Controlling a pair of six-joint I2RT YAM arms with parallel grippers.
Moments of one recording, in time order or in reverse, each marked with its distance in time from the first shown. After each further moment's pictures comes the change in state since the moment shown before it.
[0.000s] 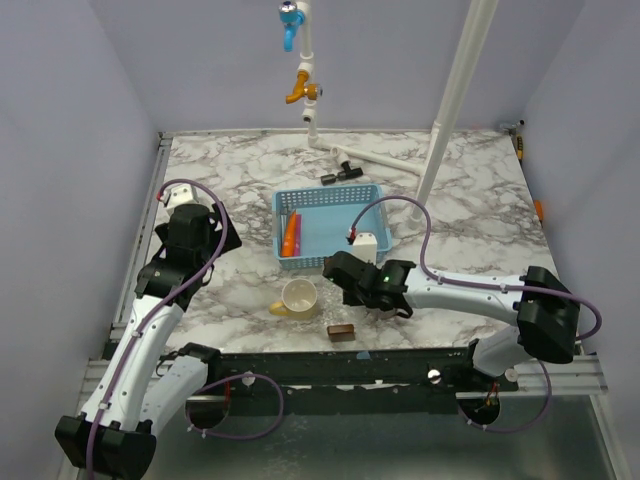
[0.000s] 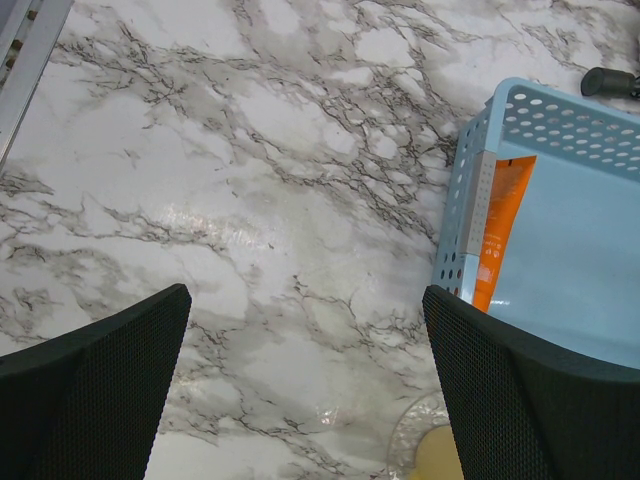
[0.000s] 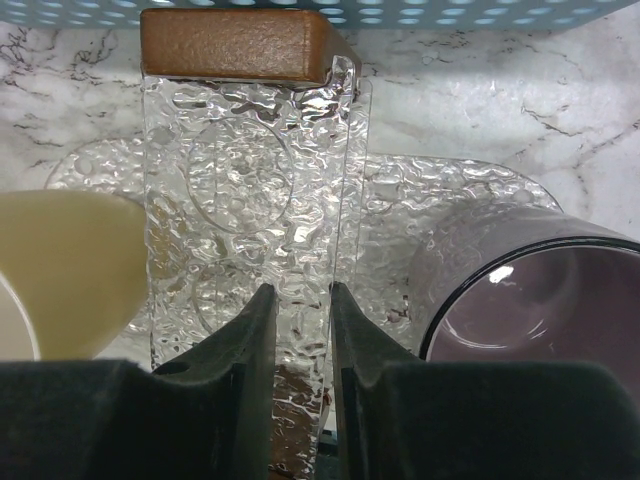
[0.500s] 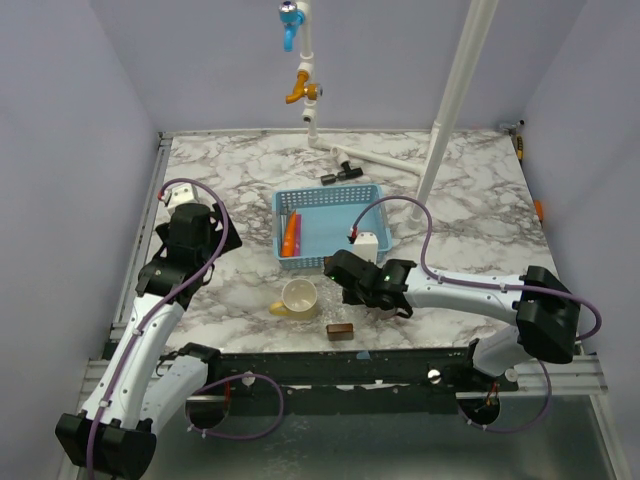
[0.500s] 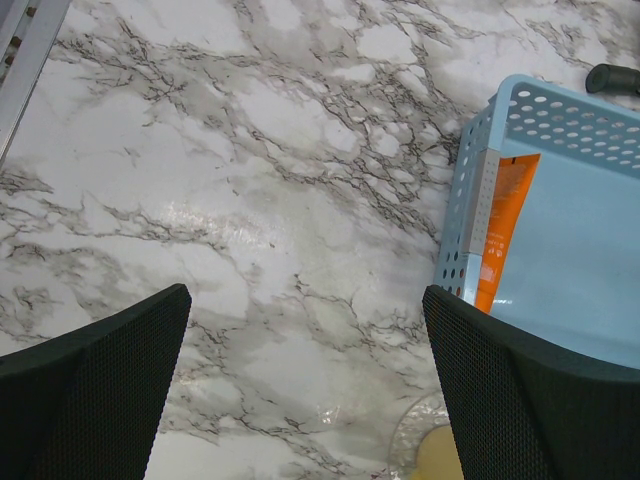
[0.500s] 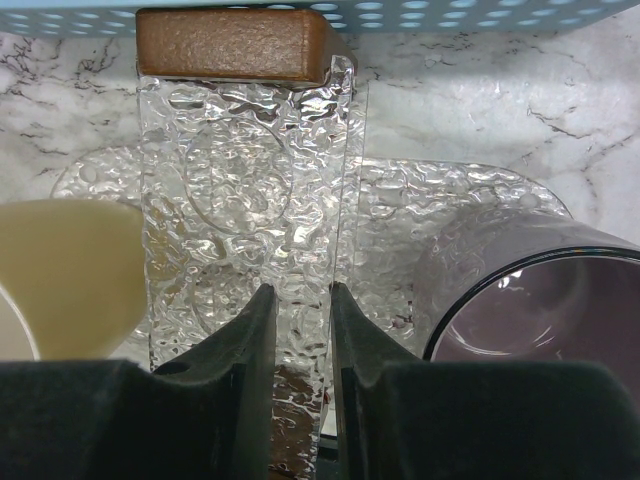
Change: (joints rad) left arm 0.000 0.009 0.000 0.000 0.000 0.000; right arm -0.013 0.000 -0.014 0.029 -0.016 -0.003
